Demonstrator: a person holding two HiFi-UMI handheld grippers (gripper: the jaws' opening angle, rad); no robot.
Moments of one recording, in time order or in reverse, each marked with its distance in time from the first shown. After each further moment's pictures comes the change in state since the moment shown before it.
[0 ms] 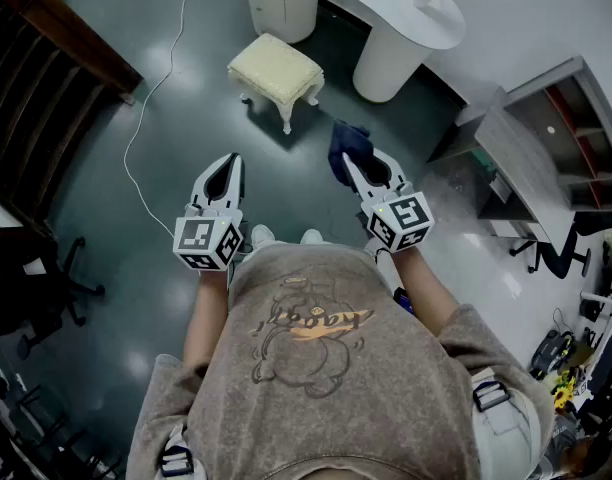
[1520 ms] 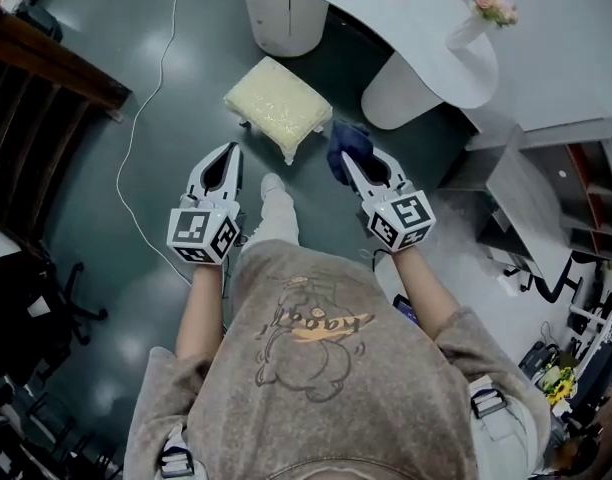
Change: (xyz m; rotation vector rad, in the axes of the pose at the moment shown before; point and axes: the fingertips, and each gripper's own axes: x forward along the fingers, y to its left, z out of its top) left arm 0.252 0.138 0.043 -0.026 0.038 -0.024; right arm 0.227 -0.156 0.028 0.067 0.054 0.021
